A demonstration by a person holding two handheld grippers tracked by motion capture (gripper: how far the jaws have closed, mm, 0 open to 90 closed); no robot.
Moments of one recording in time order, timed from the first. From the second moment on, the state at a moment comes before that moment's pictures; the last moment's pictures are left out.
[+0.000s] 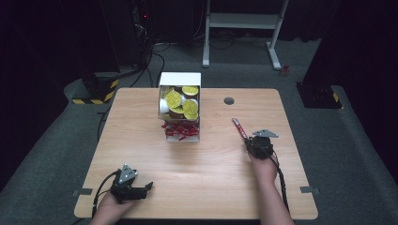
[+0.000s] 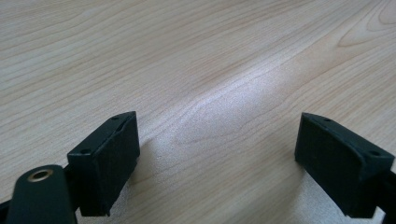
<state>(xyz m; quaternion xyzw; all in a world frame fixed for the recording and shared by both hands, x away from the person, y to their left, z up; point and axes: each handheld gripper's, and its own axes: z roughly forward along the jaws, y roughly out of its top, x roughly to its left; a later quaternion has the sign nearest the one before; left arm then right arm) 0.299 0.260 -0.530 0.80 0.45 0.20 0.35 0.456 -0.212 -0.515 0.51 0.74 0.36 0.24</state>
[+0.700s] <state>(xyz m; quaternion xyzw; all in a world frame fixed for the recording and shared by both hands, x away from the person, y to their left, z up) 0.302 0.260 -0.530 0.80 0.44 0.20 0.35 0.438 -0.205 -0.496 0.50 0.74 0.39 0.25</state>
